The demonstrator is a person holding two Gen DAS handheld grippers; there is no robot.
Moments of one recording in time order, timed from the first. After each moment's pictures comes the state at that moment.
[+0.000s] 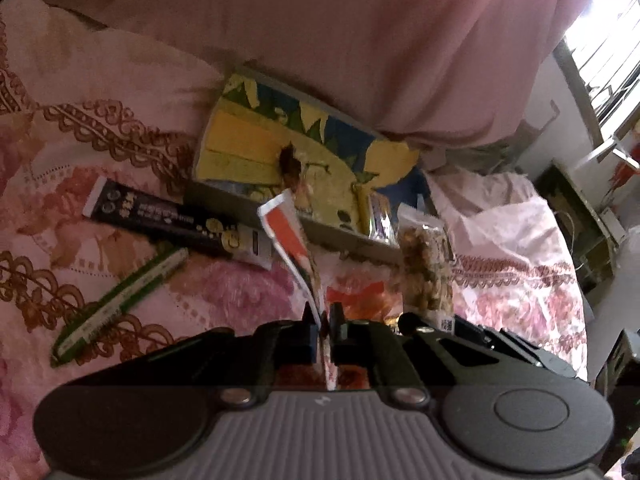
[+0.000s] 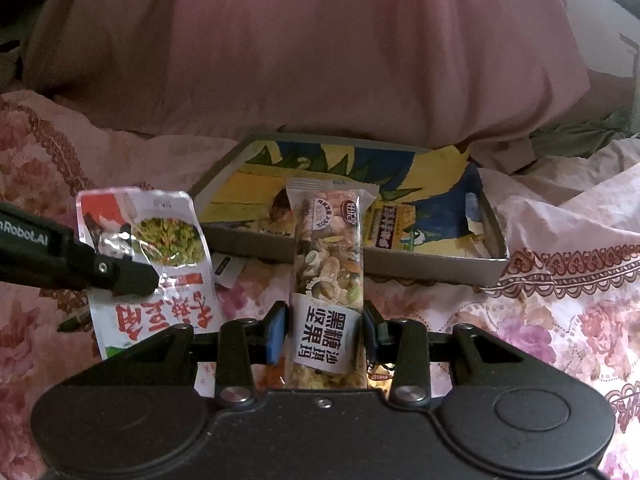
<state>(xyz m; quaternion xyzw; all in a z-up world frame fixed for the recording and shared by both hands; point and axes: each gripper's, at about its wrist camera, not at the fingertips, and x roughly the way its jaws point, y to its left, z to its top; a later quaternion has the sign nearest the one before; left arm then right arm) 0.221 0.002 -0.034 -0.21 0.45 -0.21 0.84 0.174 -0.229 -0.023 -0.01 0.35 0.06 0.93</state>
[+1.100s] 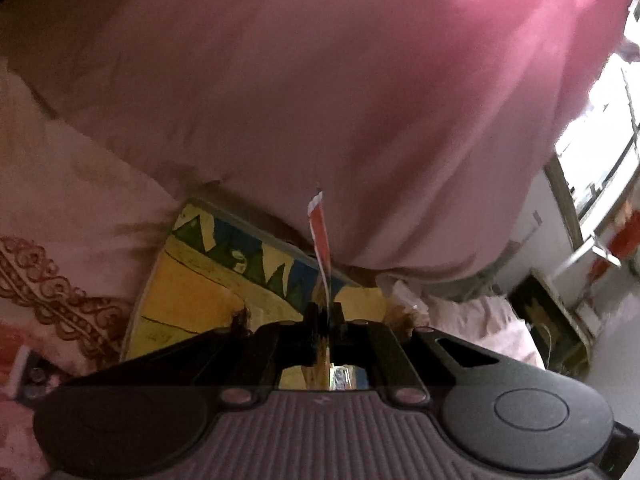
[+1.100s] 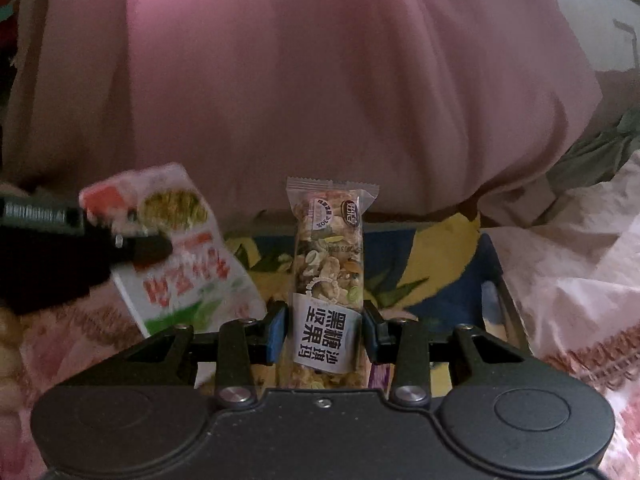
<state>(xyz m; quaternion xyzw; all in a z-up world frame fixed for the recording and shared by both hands) 0.331 -0.015 -0.012 -0.29 0.32 -0.21 0.88 0.301 -0.266 -0.013 0.08 0.29 0.07 0.95</state>
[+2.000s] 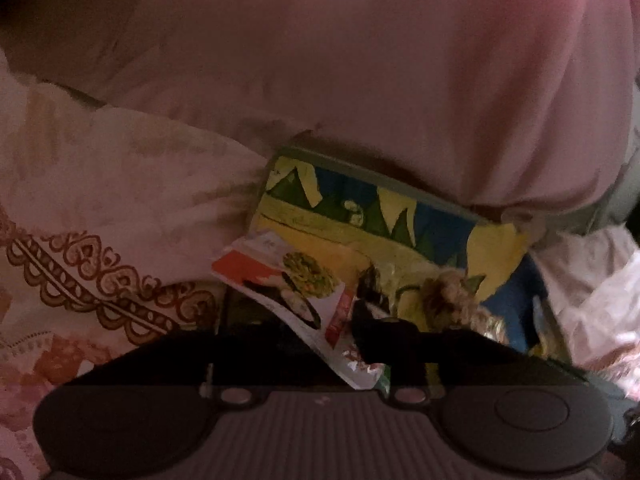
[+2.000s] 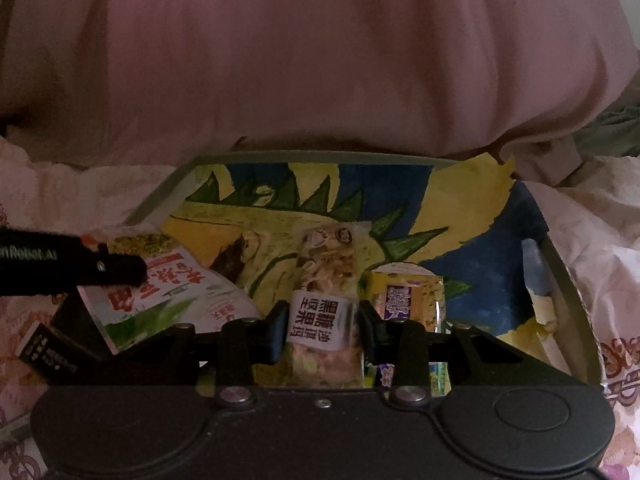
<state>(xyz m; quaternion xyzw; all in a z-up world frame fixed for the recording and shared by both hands) 0.361 -0.037 -0.070 -0.14 0.40 -0.09 0.90 0.340 -0.243 -0.078 0.03 0.36 0.06 0.93</state>
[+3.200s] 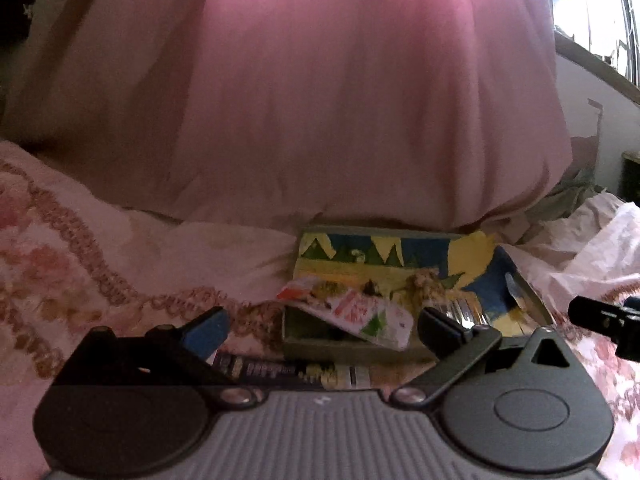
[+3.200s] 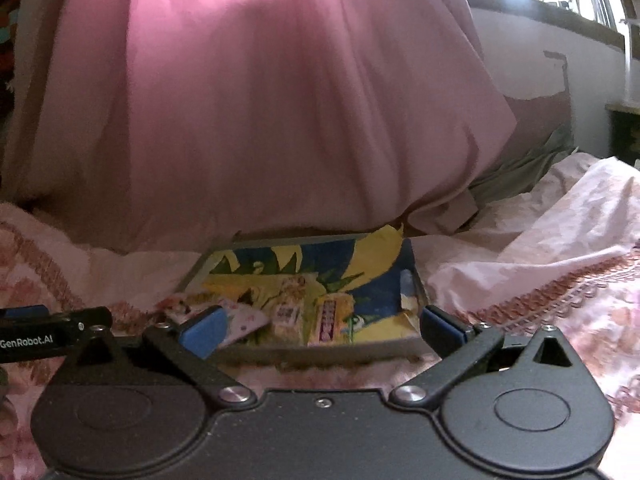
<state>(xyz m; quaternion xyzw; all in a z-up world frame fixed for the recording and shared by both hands) 0.184 -0.044 0.023 -0.01 0.28 -0.04 0.96 0.141 -0.295 0.031 0.06 0.25 0.02 0.97</state>
